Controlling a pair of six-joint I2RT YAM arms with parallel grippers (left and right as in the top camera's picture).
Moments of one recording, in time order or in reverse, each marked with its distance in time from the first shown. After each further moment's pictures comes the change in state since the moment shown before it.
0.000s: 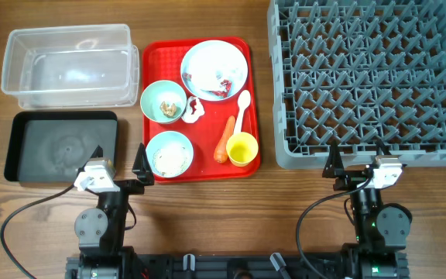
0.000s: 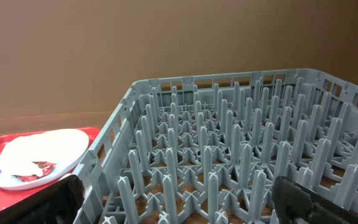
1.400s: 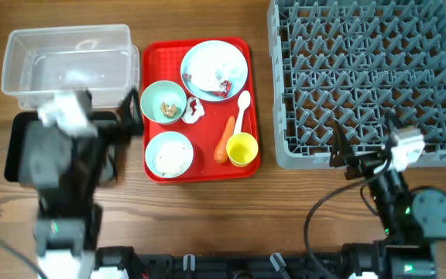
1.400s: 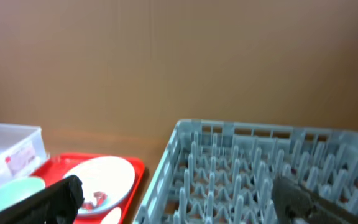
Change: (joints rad) left arm 0.000 0.758 0.745 -0.071 0.135 -0.072; right arm 0.000 0.385 0.508 -0.132 -0.196 -0.059
